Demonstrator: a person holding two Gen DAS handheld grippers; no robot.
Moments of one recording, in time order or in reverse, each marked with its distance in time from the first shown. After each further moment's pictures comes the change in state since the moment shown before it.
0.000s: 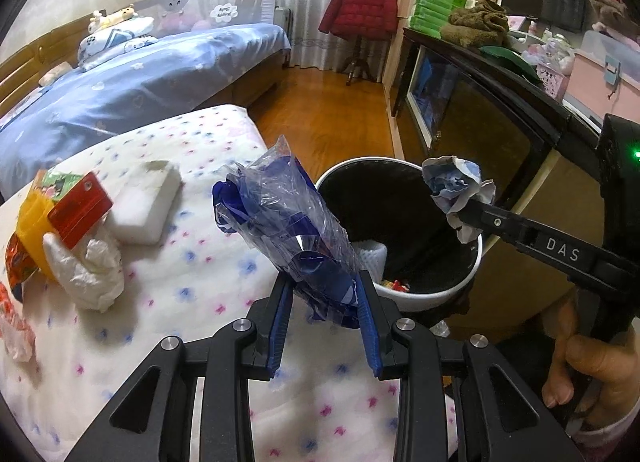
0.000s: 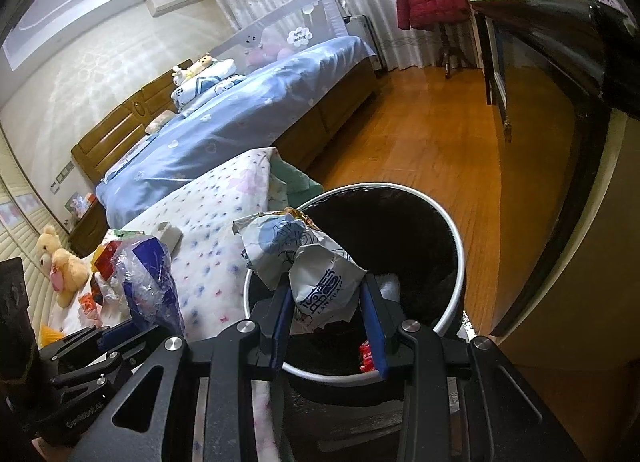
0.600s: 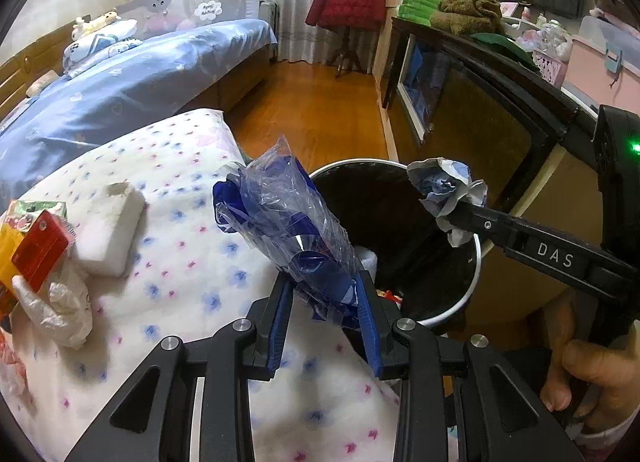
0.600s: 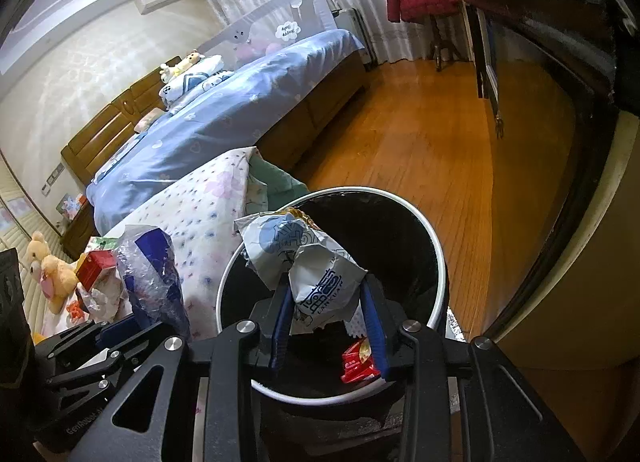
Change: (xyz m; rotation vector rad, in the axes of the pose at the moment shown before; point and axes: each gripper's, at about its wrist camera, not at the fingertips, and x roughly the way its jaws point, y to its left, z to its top) left arm 0.025 -0.017 0.013 0.037 0.030 -0.014; right arm 0.012 -0.016 0.010 0.017 0.026 -0.030
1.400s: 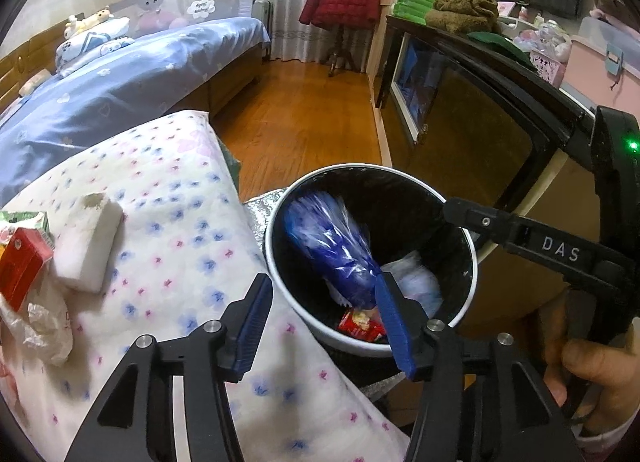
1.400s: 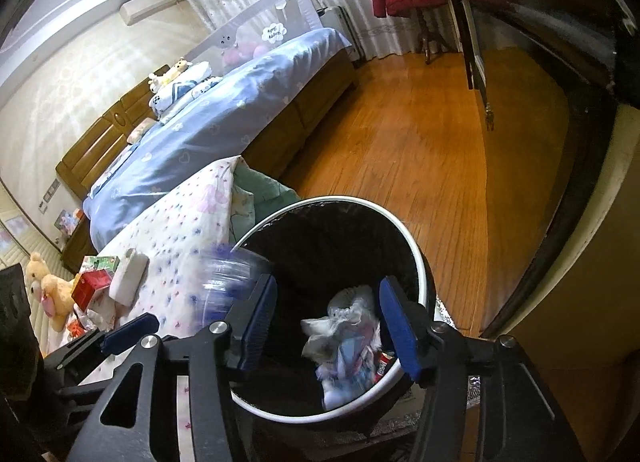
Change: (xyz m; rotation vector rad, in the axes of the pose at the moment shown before) left arm 0.003 0.000 -0.004 -0.010 0.001 -0.027; right arm 0.004 -0.019 0.011 0.059 0.003 -0.002
